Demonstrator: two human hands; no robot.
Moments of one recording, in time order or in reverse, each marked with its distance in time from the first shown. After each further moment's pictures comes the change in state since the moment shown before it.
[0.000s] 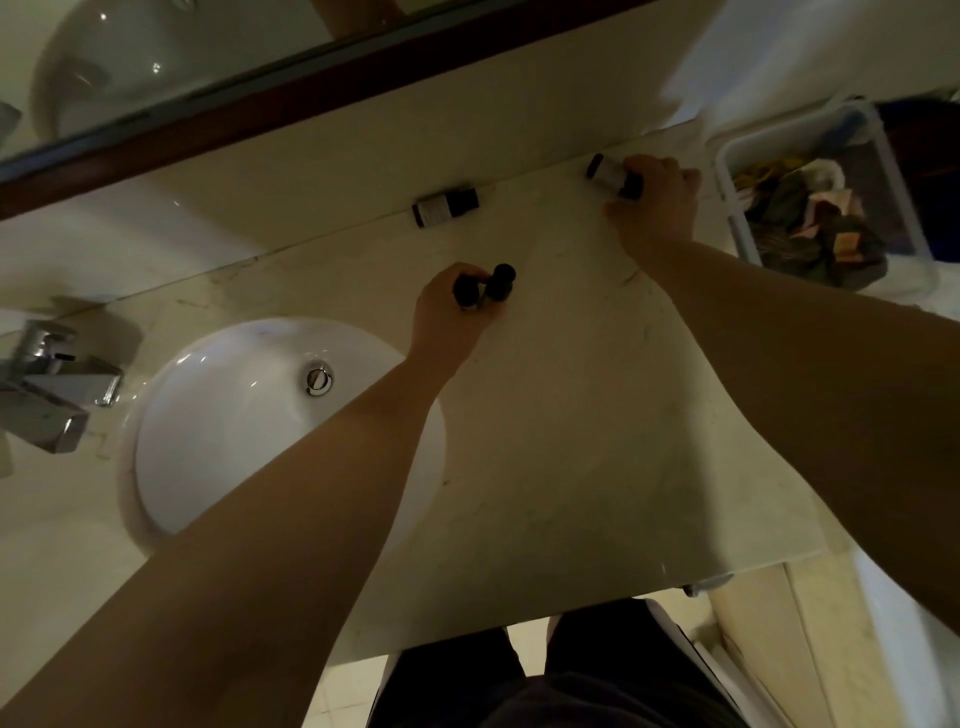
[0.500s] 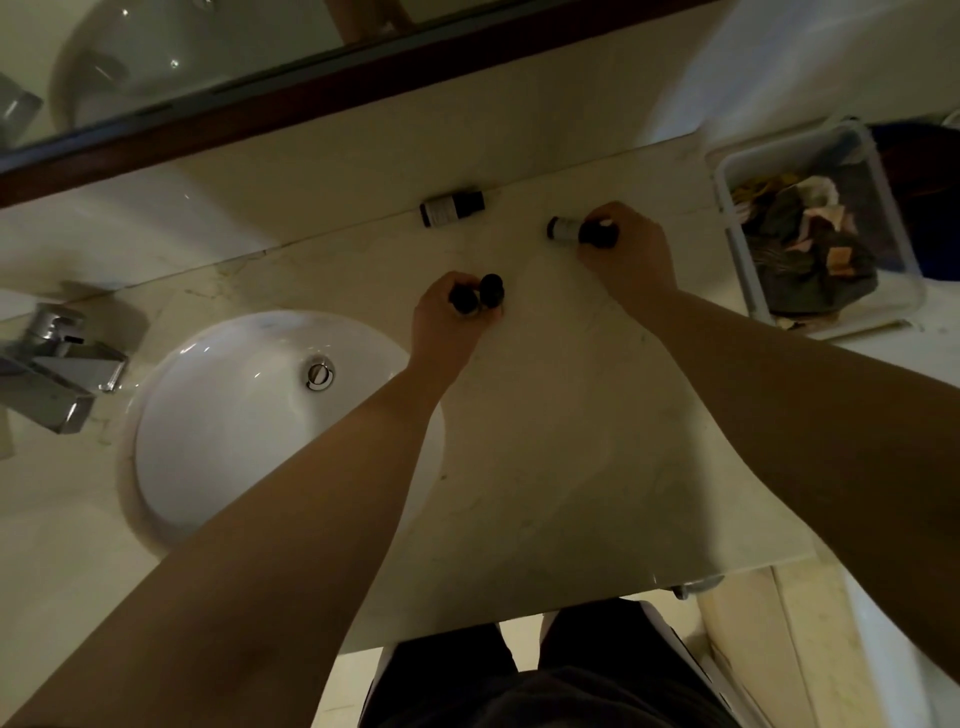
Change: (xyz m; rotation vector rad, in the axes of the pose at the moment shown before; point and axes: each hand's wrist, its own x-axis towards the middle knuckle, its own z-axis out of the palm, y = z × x) left_hand -0.014 -0.004 -0.002 -0.069 0.057 -0.045; right_hand -0.050 -0.010 0.002 0.259 -0.157 -0.047
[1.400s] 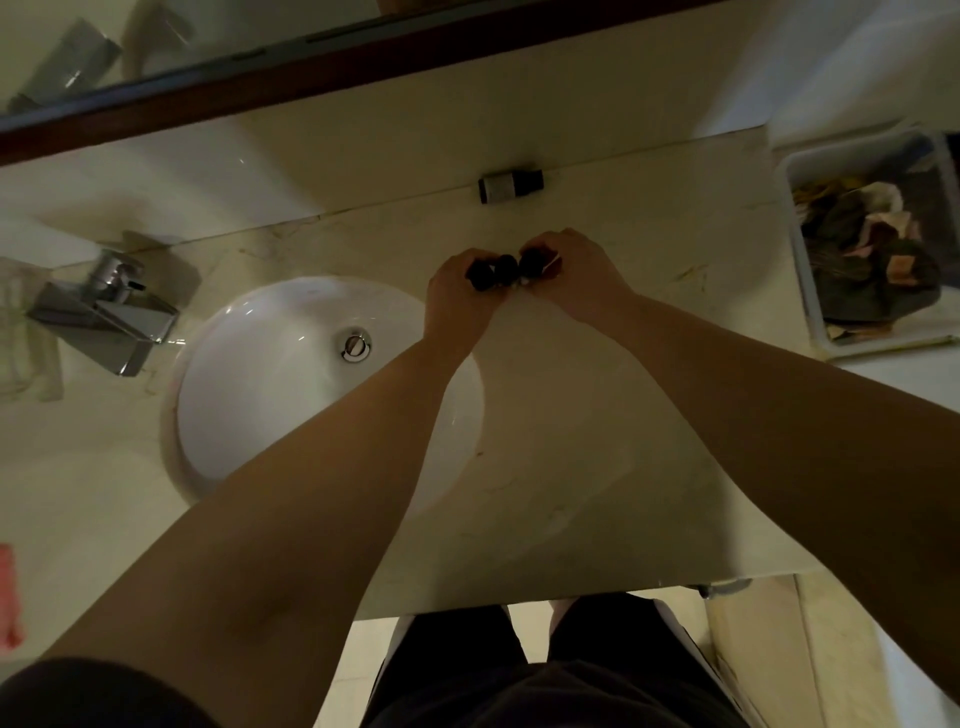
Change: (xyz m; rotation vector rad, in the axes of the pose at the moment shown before) left_hand 0.004 -0.015 -0.037 0.102 0.057 -0.002; right_hand -0.041 -0.057 0.072 -0.106 -0.349 -0.282
